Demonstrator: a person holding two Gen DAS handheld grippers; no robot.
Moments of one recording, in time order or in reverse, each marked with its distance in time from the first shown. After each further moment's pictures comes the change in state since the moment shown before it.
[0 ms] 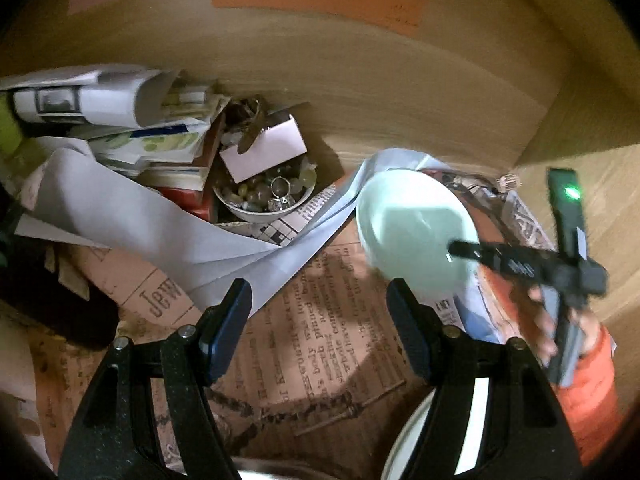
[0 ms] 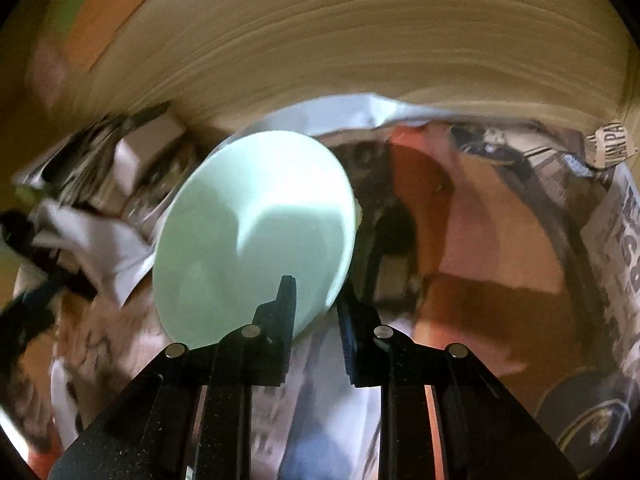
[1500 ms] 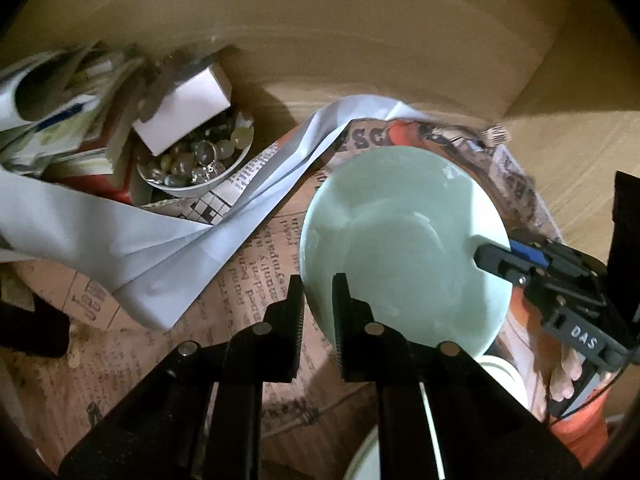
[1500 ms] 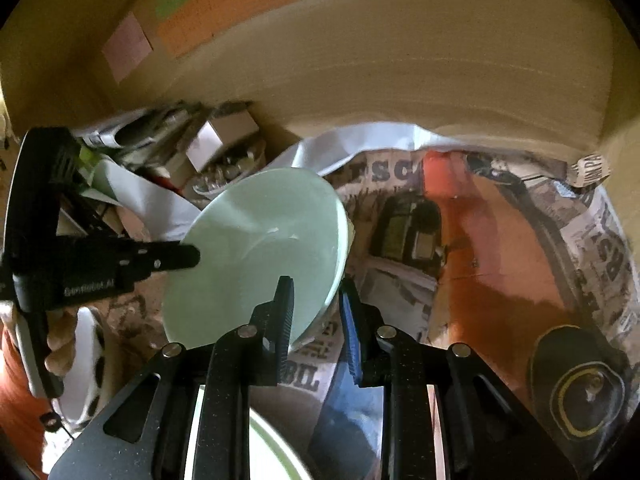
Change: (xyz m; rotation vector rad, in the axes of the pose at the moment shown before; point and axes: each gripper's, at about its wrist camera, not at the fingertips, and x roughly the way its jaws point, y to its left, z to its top) left arm 0.034 -0.040 0.007 0.065 0.161 -0.058; right arm -0.044 0.027 -0.015 -0.126 -0.117 0.027
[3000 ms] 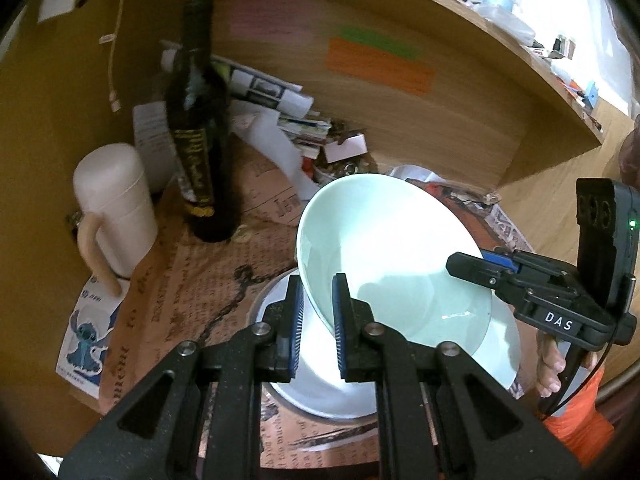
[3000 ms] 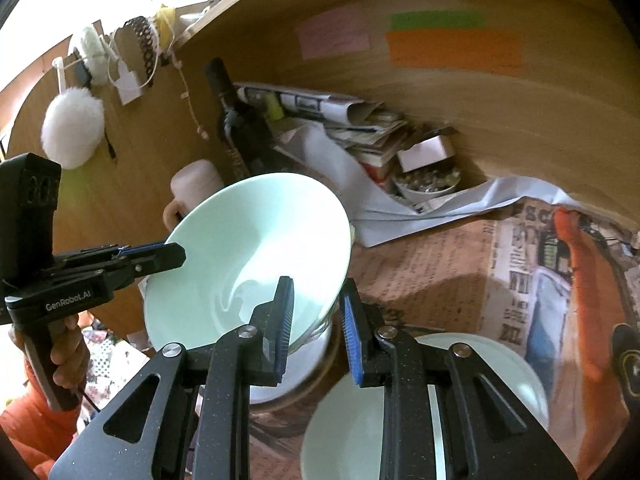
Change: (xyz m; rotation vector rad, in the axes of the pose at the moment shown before) left arm -0.195 0.069 -0.178 -0.176 -0.358 0.116; right arm -0.046 0.177 -0.061 -0.257 -0.079 0.198
